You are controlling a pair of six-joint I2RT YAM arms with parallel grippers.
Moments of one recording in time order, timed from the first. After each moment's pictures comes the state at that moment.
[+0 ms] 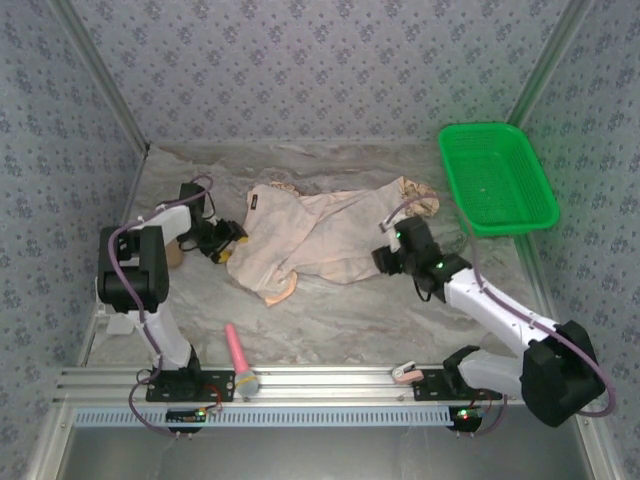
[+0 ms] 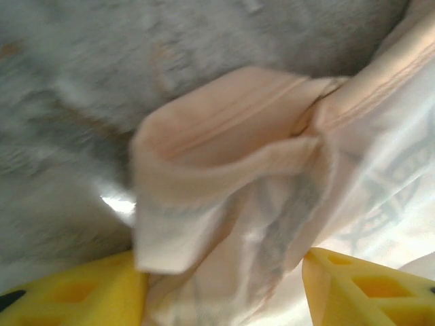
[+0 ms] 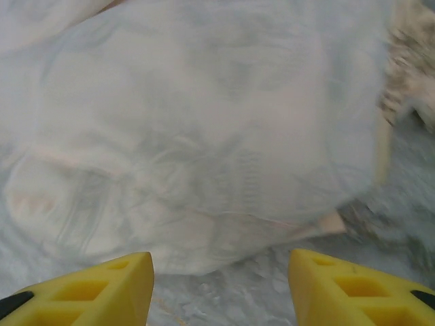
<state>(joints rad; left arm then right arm) -0.01 1.80 1.11 -0.66 0.44 -0.63 0.48 1.17 0.72 -0.35 0.09 0.09</state>
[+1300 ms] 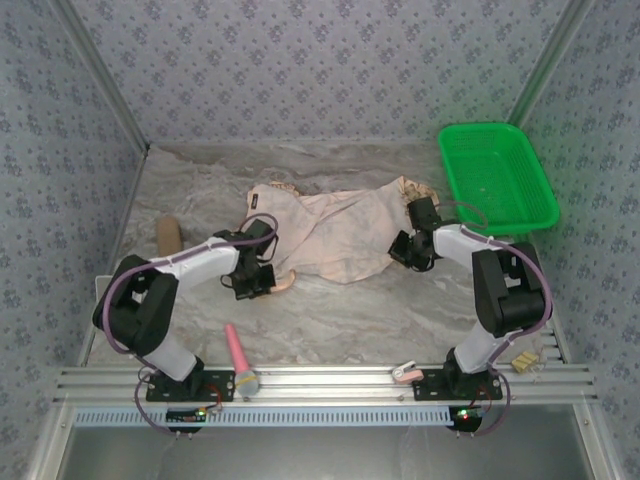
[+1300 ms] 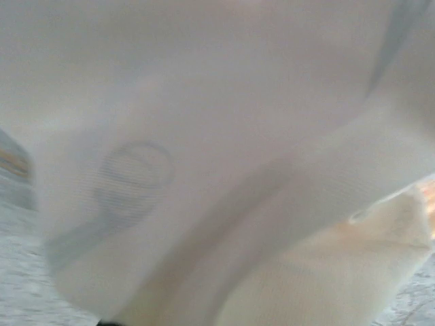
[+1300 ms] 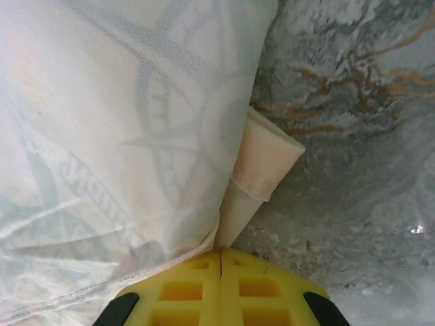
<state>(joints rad) -0.54 1.56 0.91 -0.78 0.09 -0.76 0.21 1.65 0.90 -0.44 -0.18 0.73</state>
